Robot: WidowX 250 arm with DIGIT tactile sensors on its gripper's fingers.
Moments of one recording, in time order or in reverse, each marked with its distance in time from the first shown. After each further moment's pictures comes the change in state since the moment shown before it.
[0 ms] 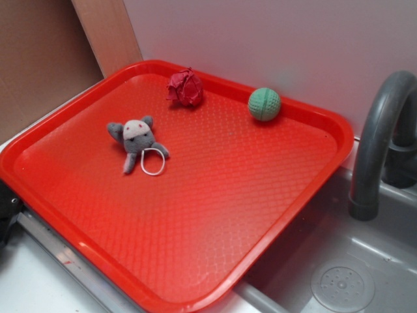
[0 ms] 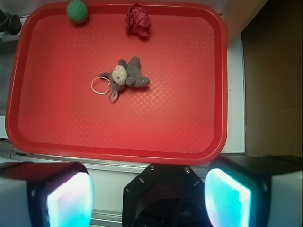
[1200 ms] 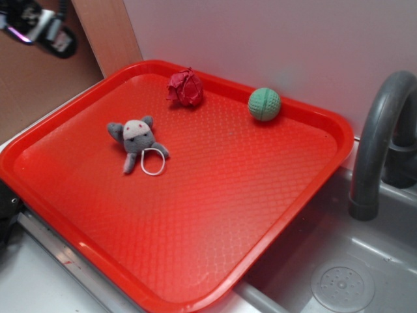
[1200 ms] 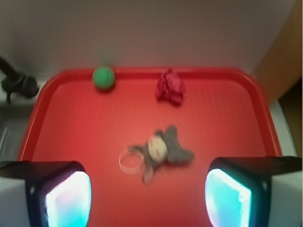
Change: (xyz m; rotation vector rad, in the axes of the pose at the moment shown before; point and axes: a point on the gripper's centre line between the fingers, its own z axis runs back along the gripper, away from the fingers) arm 0.069 -0.070 -0.064 -0.018 -0.372 0.042
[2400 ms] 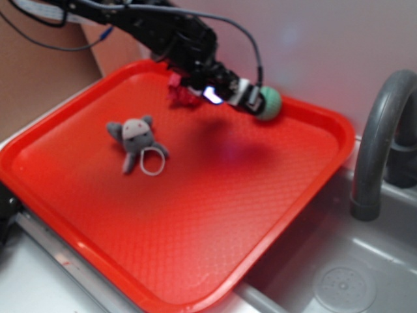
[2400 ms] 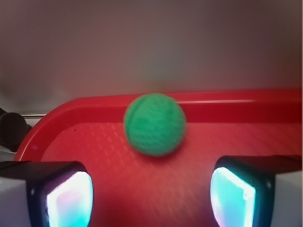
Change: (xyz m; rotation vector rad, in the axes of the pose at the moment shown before) arm 0.059 -0.067 -0.176 -0.230 -0.078 -0.034
